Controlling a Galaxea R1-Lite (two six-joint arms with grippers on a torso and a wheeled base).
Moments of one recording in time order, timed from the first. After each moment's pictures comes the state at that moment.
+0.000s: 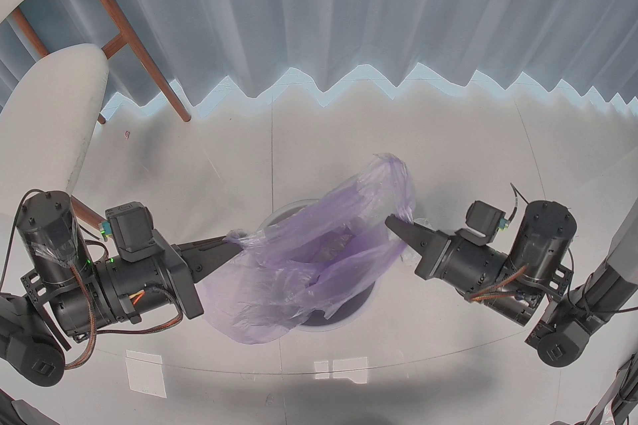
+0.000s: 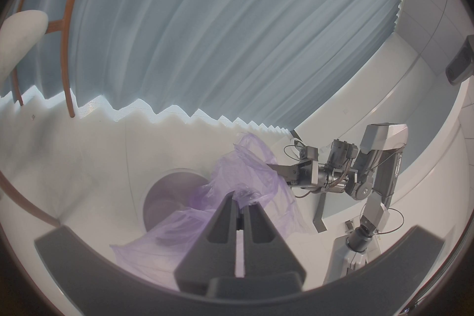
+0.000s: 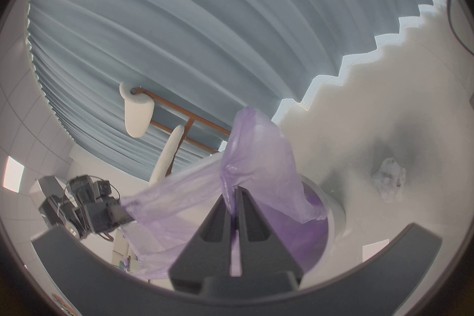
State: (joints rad) left arm -0.48 1.51 -0.36 -1.05 -0.39 -0.25; right arm 0.50 1.90 -0.47 -1.39 0.11 0.56
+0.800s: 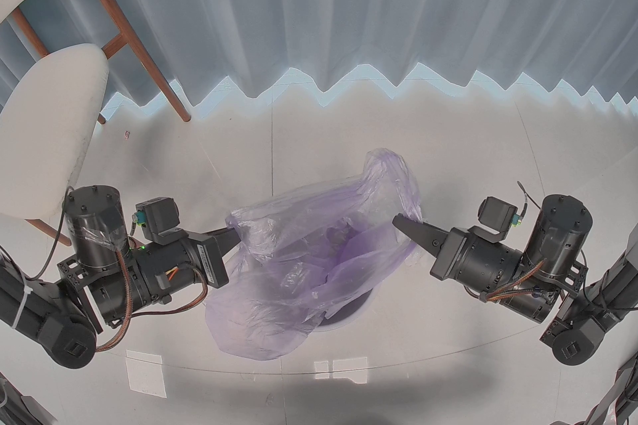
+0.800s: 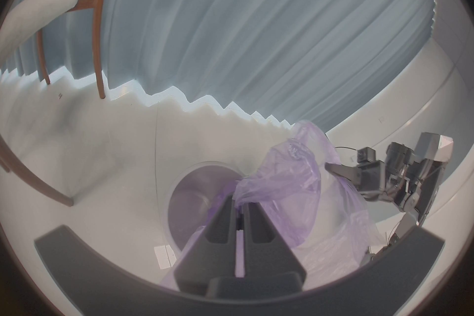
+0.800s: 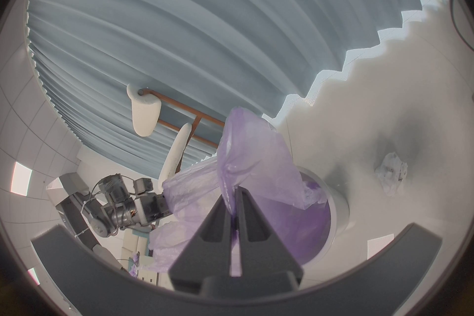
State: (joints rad) left arm -0.46 1.68 -0.45 -1.06 -0.22 -0.32; right arm 0.48 1.83 -0.45 -1.34 0.18 0.59
